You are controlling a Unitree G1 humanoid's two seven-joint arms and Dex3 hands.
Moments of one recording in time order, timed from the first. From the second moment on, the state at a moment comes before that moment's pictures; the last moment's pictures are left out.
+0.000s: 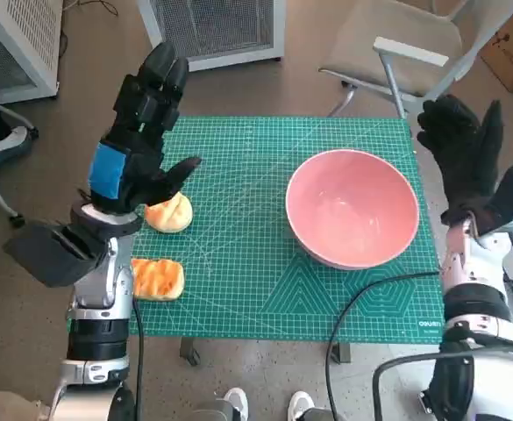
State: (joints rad) left arm -0.57 0.22 0.15 0.26 -0.24 -0.40 -0.39; right arm -0.95 -0.35 -0.34 1.30 0.20 -0.47 0.32
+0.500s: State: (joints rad) left arm -0.55 0.23 0.15 0.21 -0.24 -0.39 -0.39; right arm -0.91 -0.34 -0.36 1.32 0.19 -0.36 0.27
